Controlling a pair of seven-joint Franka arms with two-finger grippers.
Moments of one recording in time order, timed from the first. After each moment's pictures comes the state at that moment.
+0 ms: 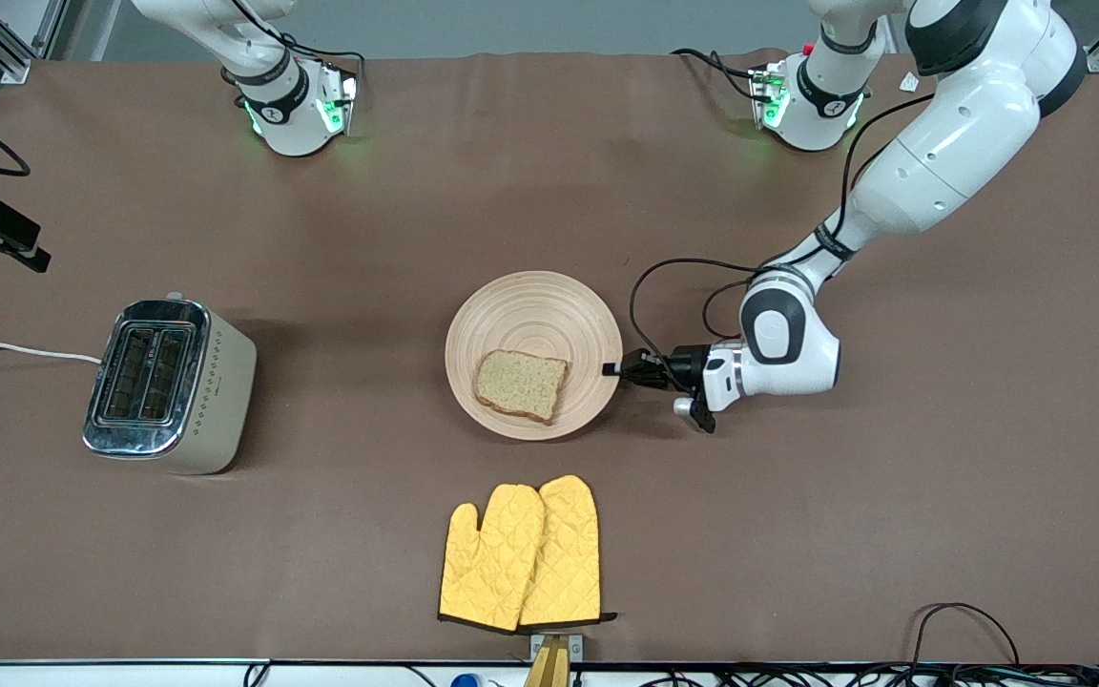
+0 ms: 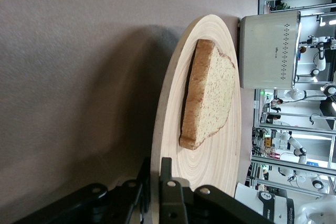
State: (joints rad) left arm 0.12 0.90 -0.63 -1.80 -1.11 2.45 0.82; right arm 0.05 0.03 -0.10 -1.45 0.00 1.54 -0.02
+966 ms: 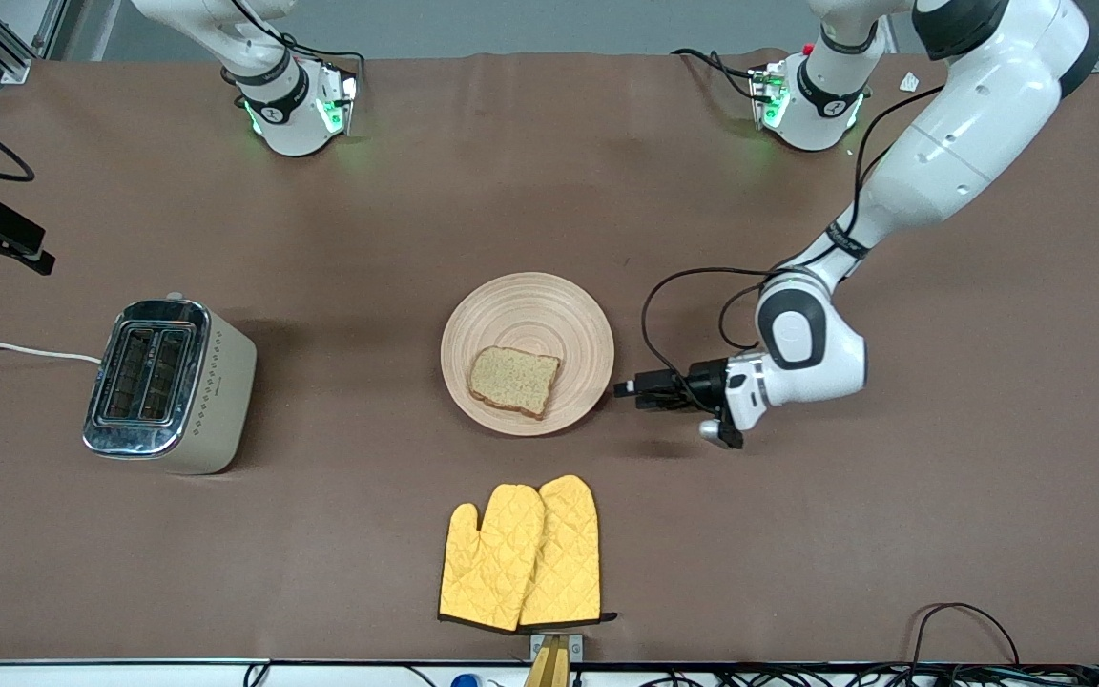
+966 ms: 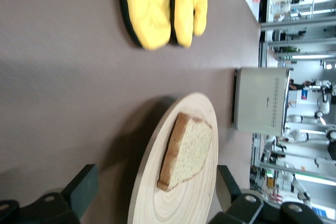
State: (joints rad) left arm 0.18 0.81 -0.62 -1.77 -1.10 2.49 0.67; right arm 0.05 0.05 -0.10 -1.46 0.00 1.51 -0.03
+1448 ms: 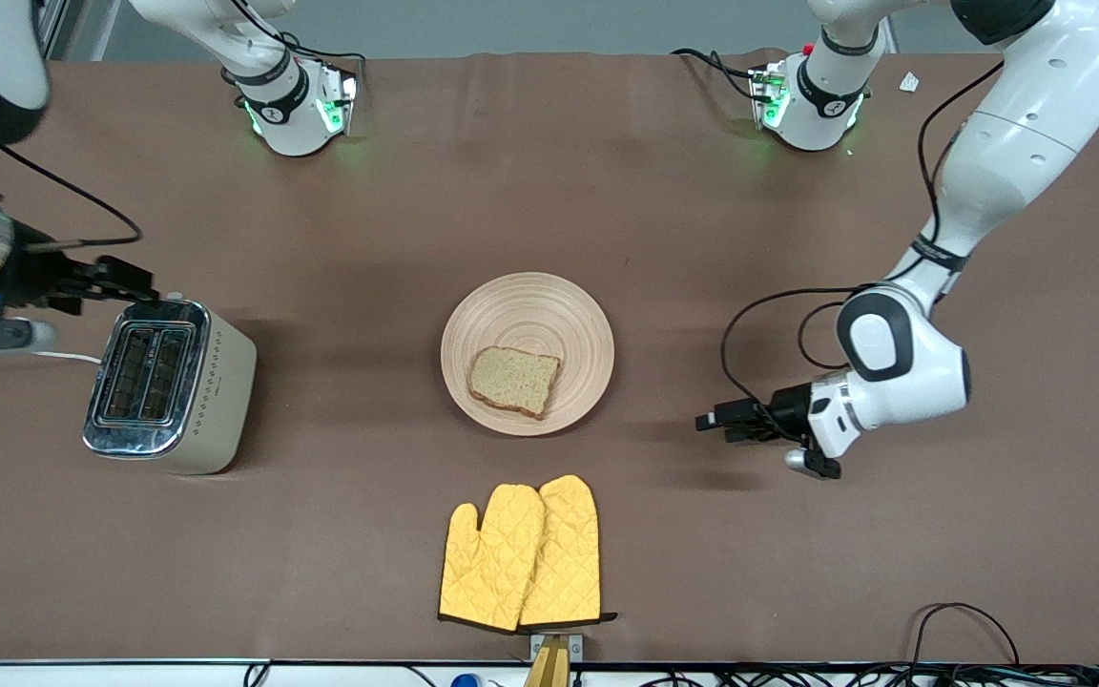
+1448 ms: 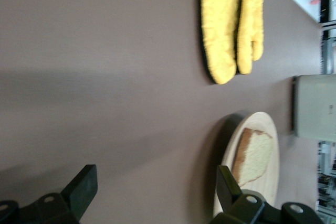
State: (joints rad) left arm 0.33 0.76 -0.60 -1.74 -0.63 2.44 0.45; right arm 0.15 0.19 -0.08 -1.47 0.07 1.53 0.00
